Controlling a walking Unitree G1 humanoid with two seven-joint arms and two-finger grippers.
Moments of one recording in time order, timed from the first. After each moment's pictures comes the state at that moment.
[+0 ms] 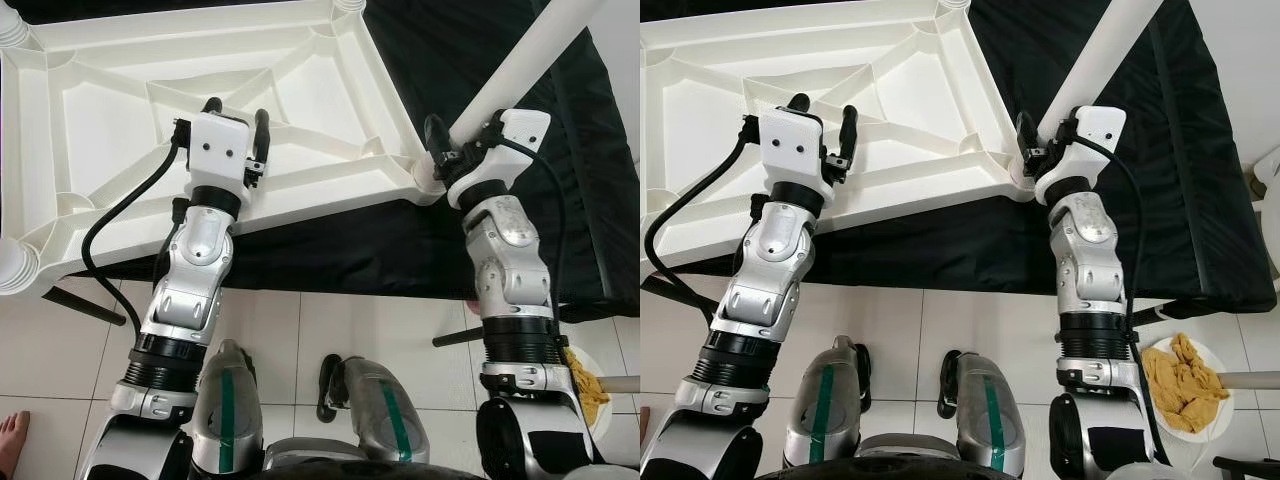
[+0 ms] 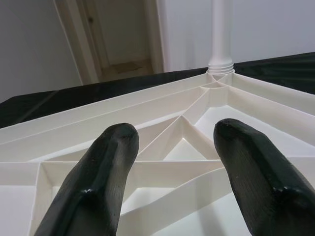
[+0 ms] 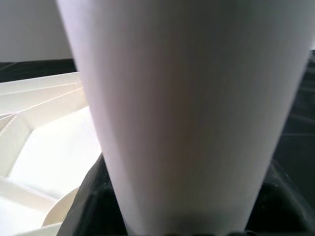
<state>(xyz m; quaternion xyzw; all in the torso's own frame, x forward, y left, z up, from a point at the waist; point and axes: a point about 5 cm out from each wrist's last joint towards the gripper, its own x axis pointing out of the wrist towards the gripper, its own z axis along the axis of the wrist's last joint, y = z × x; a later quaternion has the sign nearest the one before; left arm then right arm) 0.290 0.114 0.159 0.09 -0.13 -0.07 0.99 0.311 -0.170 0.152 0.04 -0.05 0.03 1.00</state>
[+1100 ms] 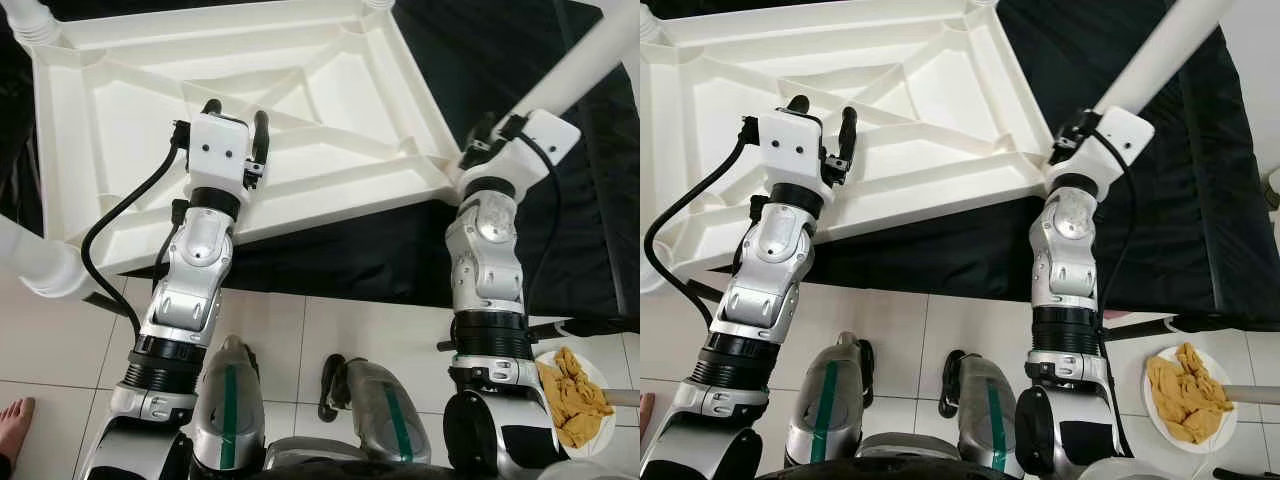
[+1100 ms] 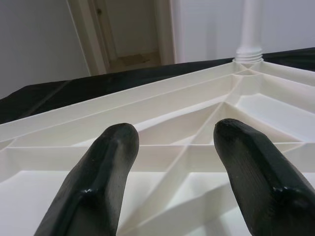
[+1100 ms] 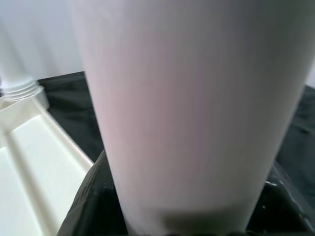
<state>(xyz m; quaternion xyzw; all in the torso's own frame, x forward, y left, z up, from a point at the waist) 0.288 0.113 0.159 0.09 -0.13 -0.07 0.99 0.307 -0.191 0.158 0.07 -0.08 -0.26 0.96</state>
